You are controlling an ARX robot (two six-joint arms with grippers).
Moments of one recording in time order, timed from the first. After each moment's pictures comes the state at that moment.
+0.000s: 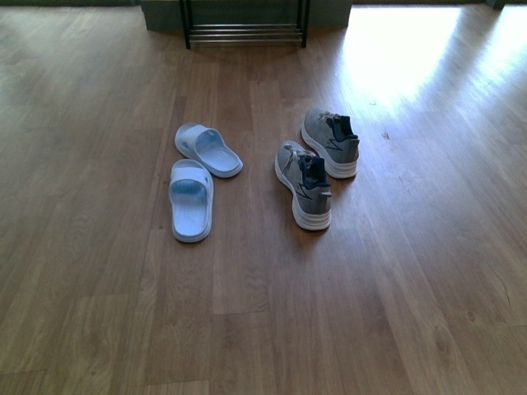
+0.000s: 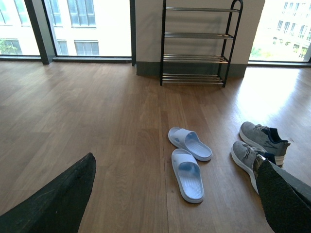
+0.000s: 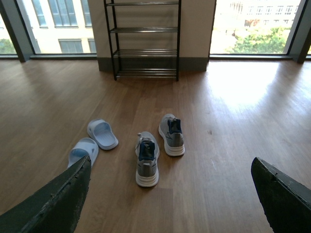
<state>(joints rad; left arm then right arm) 0.00 0.01 0.01 0.00 0.00 -0.01 0.00 0.00 0.02 0.00 0.00 0.00</state>
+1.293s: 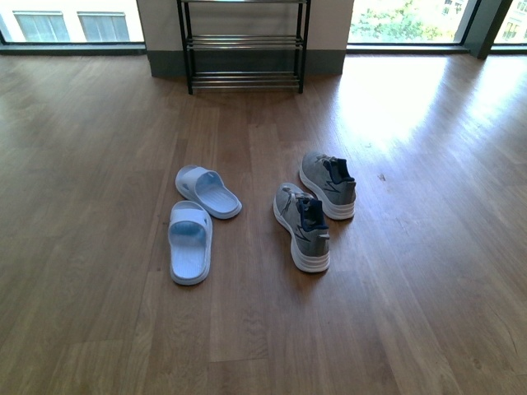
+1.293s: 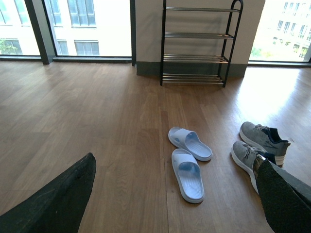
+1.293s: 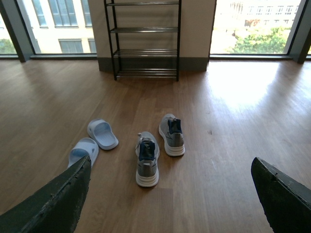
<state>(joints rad) 0.00 0.01 0.01 0.00 0.00 -0.01 0.00 0.00 0.02 0.00 0.00 0.00</state>
